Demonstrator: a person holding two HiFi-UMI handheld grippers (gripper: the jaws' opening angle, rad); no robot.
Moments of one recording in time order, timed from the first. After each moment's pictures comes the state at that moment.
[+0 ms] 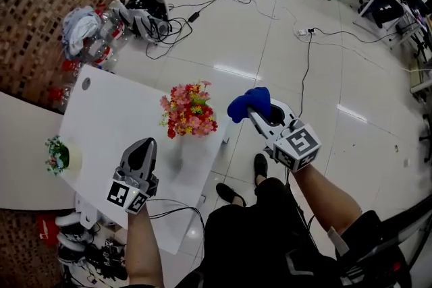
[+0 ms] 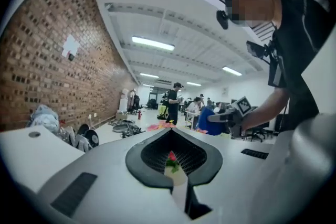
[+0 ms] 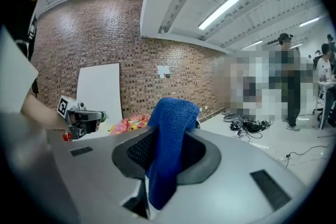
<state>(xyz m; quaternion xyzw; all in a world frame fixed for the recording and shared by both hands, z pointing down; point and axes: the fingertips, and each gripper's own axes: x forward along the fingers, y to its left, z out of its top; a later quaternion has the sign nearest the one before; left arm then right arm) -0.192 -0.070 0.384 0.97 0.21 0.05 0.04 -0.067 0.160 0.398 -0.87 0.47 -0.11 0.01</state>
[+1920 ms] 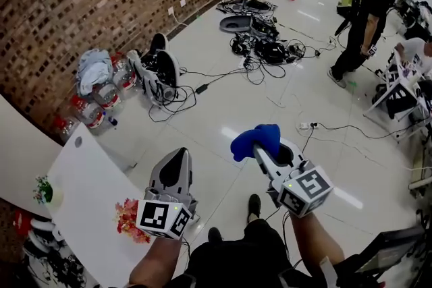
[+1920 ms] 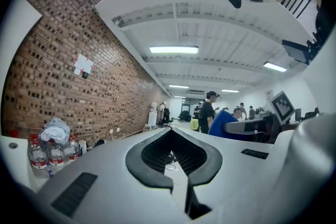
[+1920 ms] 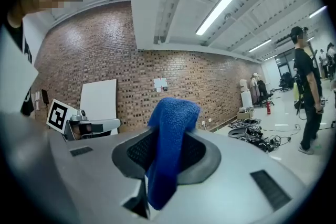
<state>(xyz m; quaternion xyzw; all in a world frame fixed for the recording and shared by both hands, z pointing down) 0.160 0.124 0.232 1.00 0.01 0.00 0.05 0.244 0.267 0.230 -0.84 0.53 -0.07 0.04</state>
